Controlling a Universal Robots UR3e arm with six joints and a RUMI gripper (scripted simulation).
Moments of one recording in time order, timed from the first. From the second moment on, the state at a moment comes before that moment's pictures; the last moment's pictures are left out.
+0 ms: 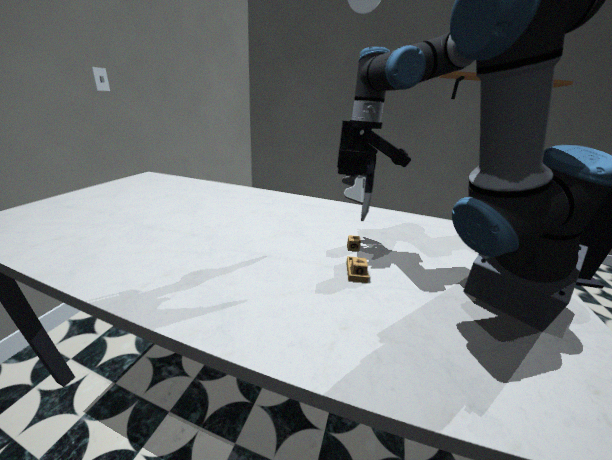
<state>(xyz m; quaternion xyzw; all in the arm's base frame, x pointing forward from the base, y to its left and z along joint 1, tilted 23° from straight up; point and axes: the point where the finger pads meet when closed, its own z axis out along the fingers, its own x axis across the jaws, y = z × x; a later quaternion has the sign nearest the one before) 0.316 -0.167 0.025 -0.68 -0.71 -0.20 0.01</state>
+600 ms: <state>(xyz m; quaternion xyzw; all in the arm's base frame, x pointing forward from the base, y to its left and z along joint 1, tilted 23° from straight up) 0.315 -0.167 0.025 -0.68 -0.70 -0.20 0.01</state>
